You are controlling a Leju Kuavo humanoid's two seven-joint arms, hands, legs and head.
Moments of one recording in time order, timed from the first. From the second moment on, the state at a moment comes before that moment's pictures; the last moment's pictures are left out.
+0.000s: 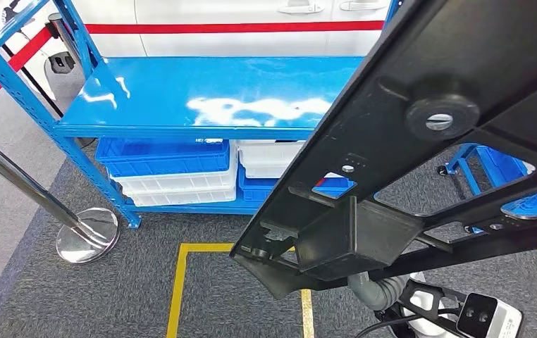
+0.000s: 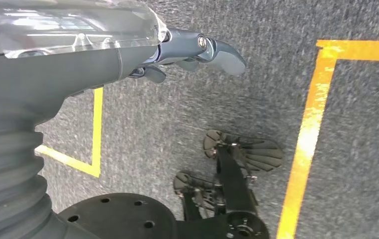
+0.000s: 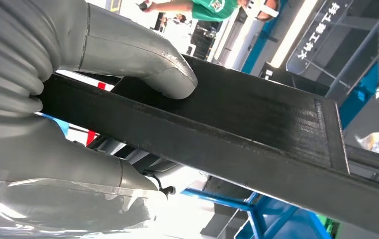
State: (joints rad) left arm -0.06 -0.01 0.40 -0.20 -0.20 0.07 -0.15; right arm -0.14 -0.19 0.43 -1.95 -0.13 0.35 -0.62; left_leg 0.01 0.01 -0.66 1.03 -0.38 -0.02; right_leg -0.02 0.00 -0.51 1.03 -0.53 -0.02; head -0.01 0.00
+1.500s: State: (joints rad) left arm -0.04 0.07 0.50 -0.20 -0.21 0.13 -0.15; right arm -0.15 -0.20 0.50 -1.99 0.09 0.29 -0.62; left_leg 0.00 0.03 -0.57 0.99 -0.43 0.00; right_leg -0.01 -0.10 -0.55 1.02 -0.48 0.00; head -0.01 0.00
